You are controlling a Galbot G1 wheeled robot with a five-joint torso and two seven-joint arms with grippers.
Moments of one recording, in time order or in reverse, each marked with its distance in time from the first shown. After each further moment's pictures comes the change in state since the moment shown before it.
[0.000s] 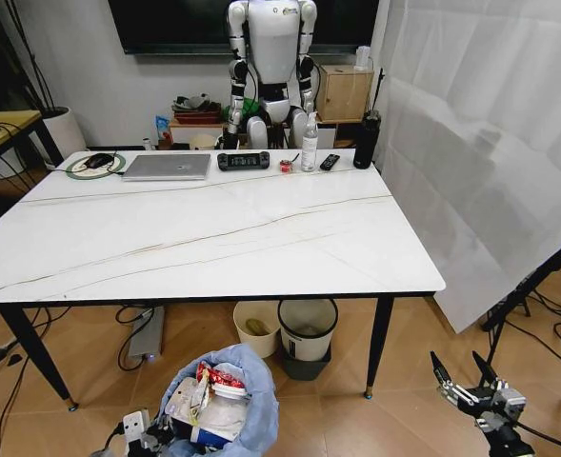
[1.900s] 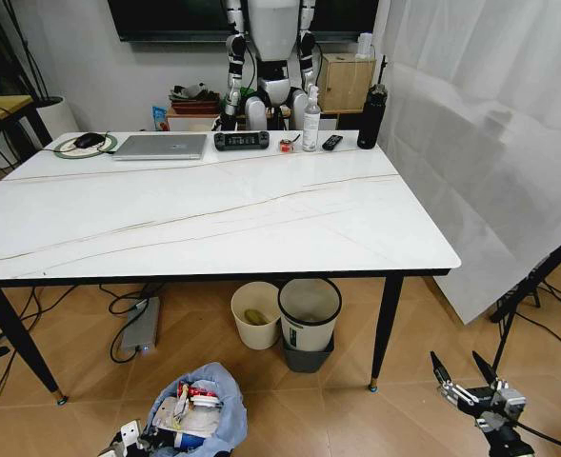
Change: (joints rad) left arm -0.391 -0.009 -0.047 0.705 0.083 -0.146 0.083; right arm 0.000 0.000 0.000 0.000 0.000 0.000 0.000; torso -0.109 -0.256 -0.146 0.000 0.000
